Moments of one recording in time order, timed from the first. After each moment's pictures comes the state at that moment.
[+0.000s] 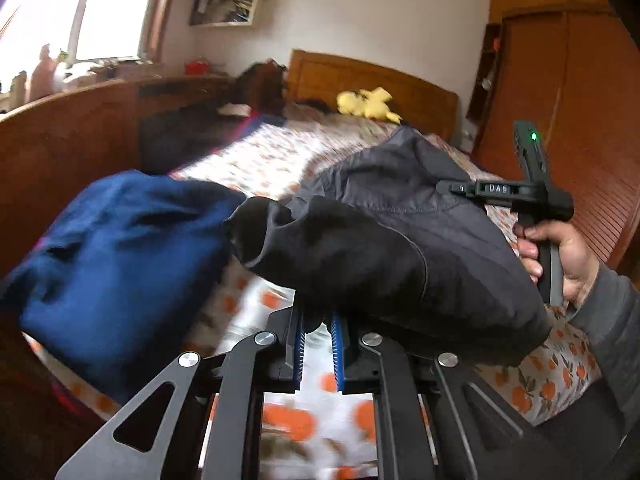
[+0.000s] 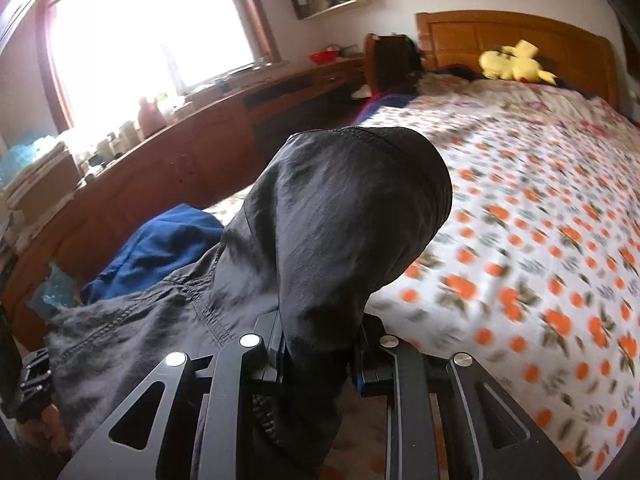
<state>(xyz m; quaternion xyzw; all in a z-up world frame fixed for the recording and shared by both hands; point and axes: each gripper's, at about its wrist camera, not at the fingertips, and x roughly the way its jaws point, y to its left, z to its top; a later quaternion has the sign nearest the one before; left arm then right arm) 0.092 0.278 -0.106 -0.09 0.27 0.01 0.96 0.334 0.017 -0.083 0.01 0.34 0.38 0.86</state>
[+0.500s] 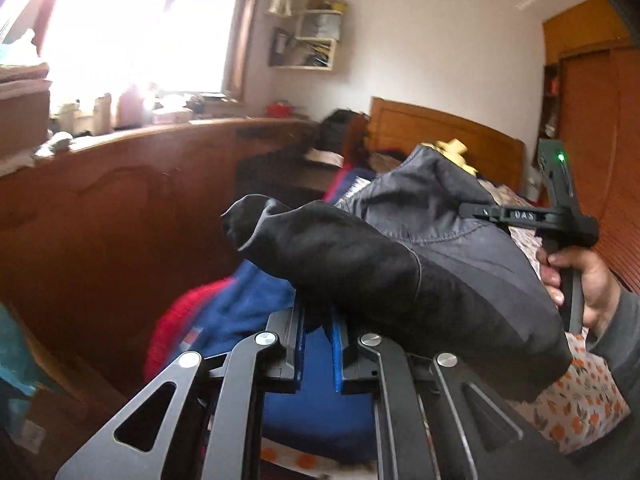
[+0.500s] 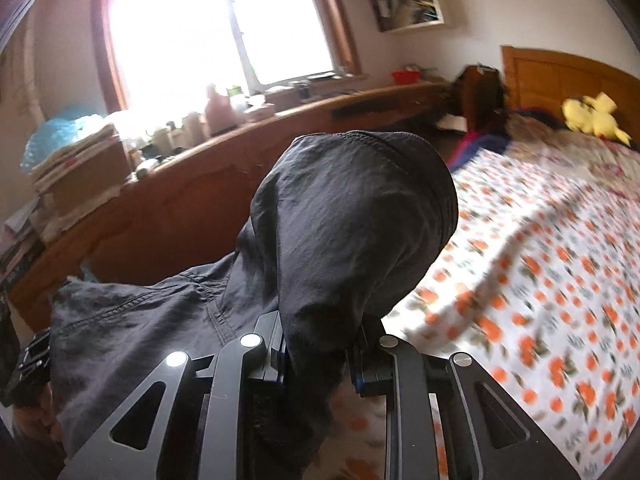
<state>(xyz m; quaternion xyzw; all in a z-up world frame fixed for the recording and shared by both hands) 0.038 0.441 -0.030 -0.09 0.20 0.14 0.96 0.303 0.209 -0.016 -0.02 0.28 0.47 0.84</state>
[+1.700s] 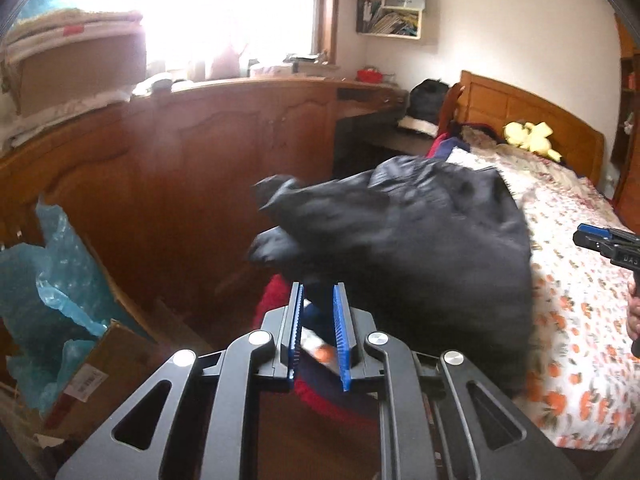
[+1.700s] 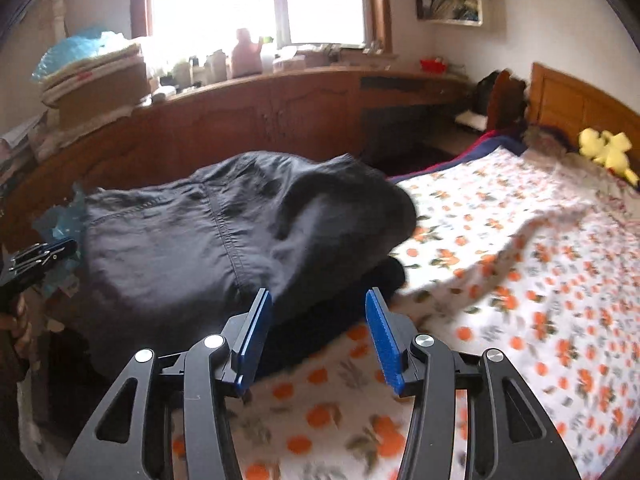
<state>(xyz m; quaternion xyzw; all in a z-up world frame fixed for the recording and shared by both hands) -0.012 0.506 -0.057 -0.11 0.27 0.27 0.92 0.236 0.206 -0.067 -0.13 0.28 0.46 0.84</state>
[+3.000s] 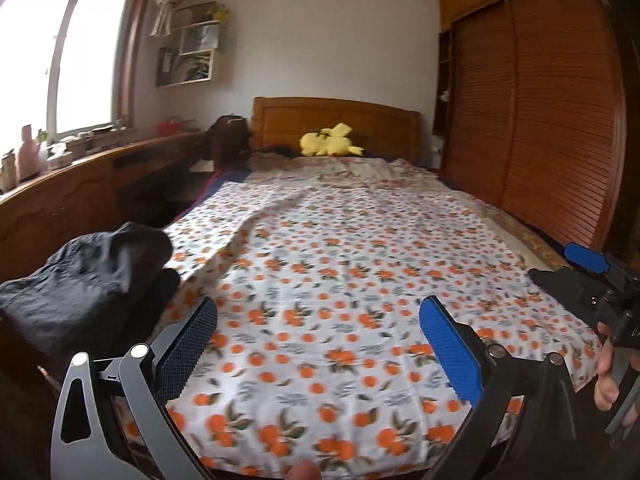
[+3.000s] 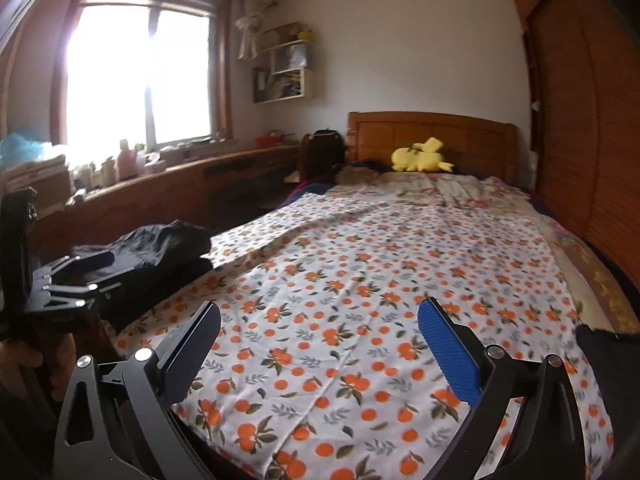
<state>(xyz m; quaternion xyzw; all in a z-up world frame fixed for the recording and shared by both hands) 0.059 0.060 0.015 -0.03 0.21 -0.02 0.98 0.074 -0.185 0.000 -0.01 0.18 0.22 0.96</state>
